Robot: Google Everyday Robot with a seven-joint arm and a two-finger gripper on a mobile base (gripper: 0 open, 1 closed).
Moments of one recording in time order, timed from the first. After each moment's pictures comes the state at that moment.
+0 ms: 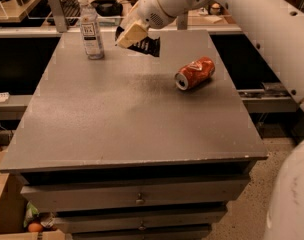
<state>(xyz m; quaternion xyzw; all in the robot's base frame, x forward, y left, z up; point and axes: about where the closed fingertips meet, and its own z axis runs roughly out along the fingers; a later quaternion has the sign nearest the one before) 0.704 0.057 0.975 -0.62 0.63 0.11 0.44</state>
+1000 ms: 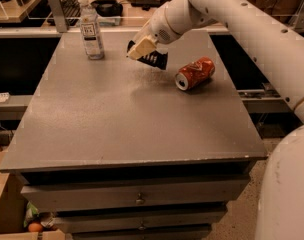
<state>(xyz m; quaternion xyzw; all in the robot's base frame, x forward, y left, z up) 0.734 0.032 0.920 -0.59 0.68 0.13 0.43</state>
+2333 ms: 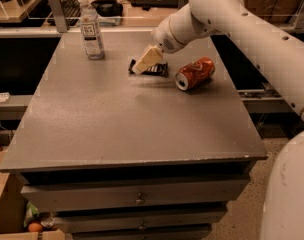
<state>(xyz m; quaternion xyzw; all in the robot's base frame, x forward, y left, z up) 0.735 0.010 0.888 -0.56 0.72 0.12 0.40</state>
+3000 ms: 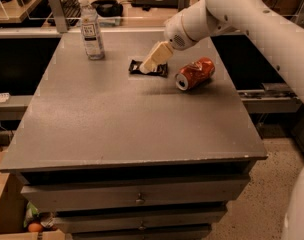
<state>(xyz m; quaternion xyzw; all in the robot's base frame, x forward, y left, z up) 0.722 -0.006 0.911 -0.54 0.71 0.13 0.42</state>
